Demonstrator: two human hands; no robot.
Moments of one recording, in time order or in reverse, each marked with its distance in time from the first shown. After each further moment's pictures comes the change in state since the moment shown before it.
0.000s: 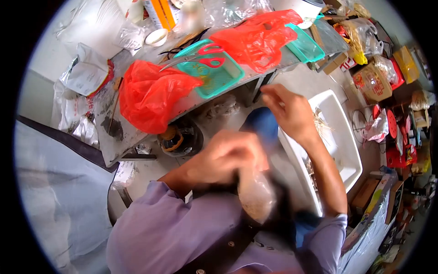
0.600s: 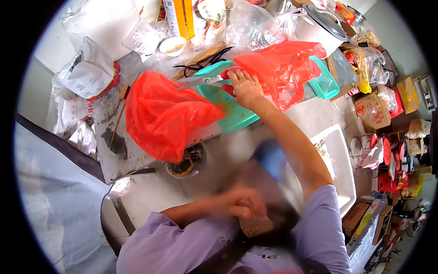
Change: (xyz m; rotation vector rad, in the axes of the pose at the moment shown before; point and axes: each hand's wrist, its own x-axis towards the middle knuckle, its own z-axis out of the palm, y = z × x) left_hand -0.061 -0.045 -0.048 -0.347 -0.114 -0.123; right_hand 0.205 0.029 0.182 -0.631 -0.143 -0.327
